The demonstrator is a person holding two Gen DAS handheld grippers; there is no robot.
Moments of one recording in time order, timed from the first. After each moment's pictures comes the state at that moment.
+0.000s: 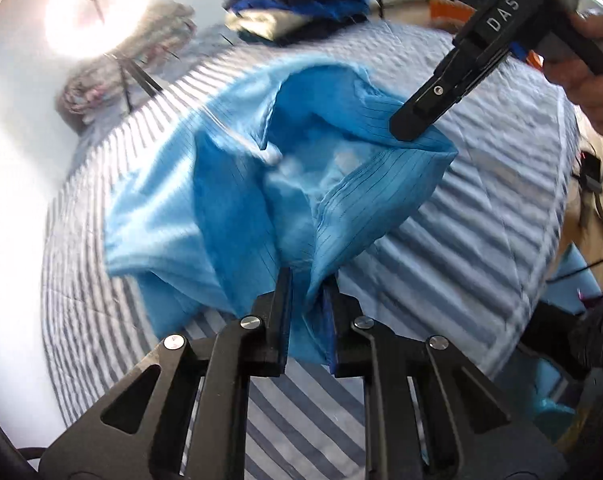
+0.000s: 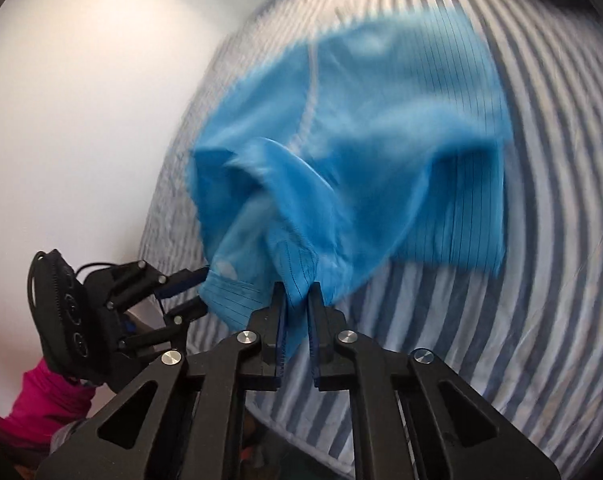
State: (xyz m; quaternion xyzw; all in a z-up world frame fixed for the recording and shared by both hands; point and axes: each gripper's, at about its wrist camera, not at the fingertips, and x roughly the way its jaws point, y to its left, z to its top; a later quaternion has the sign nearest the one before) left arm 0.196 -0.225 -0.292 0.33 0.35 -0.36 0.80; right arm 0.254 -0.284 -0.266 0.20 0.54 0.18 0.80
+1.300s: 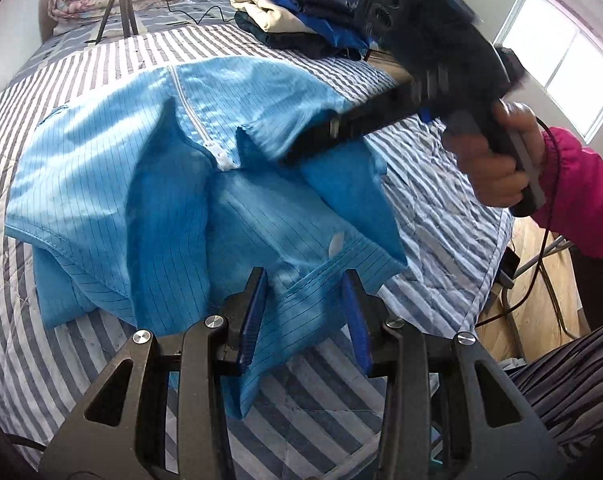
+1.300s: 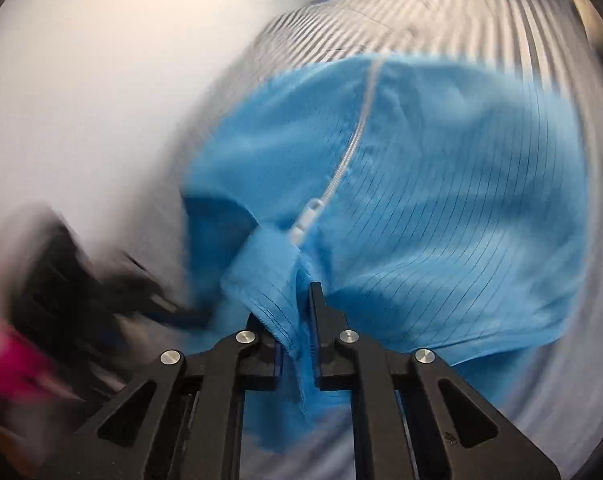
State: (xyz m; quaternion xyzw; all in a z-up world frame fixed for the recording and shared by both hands) left arm 0.228 -0.225 -0.299 0.12 0.46 -0.46 0.75; right arm 0.328 -0.300 -0.285 0.19 0.54 0.29 0.77
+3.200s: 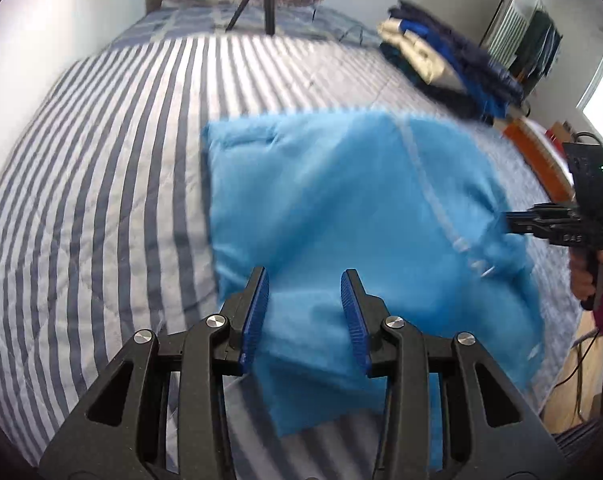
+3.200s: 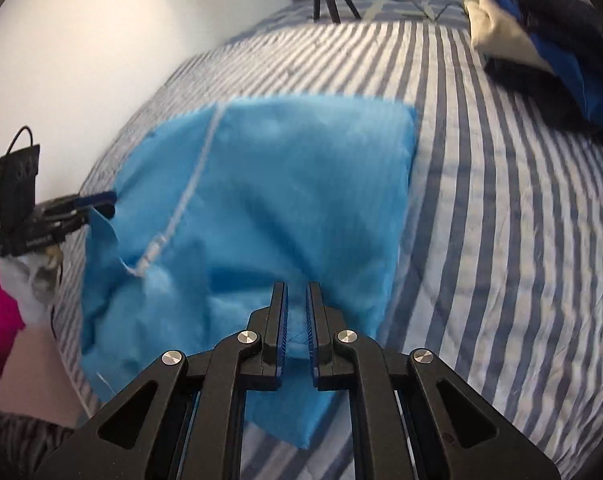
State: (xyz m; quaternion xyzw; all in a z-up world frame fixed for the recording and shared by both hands) left arm 0.366 -0.147 -0.311 0.07 0.48 -0.30 0.82; right arm 0.320 -0.362 -0.269 0.04 0.50 0.13 0.85
